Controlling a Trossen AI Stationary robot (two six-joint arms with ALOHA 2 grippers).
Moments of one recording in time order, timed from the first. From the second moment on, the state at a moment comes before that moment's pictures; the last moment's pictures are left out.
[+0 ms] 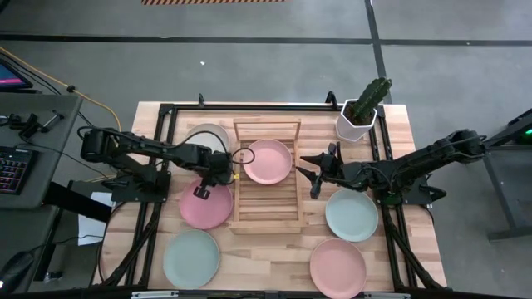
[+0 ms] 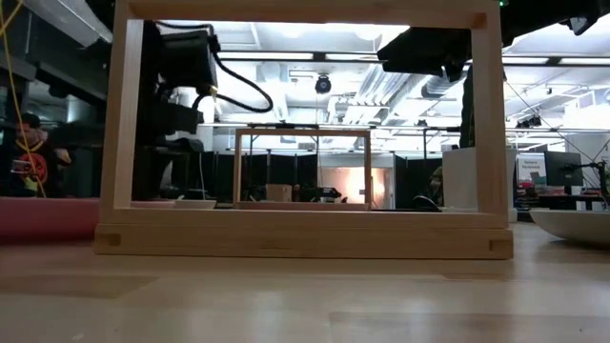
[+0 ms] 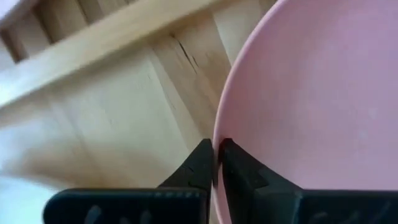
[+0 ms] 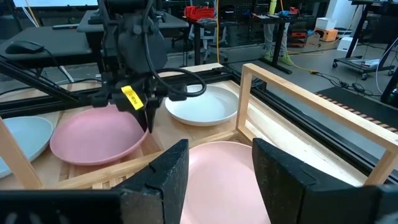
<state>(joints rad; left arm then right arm) 0.09 1.44 0.73 -0.68 -0.02 0.49 0.23 1.14 0.54 0.39 0.62 0.13</state>
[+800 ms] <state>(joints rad) 0.31 1.18 1.04 -0.59 -0.14 -0.01 0.23 1.14 0.54 0.38 0.62 0.16</state>
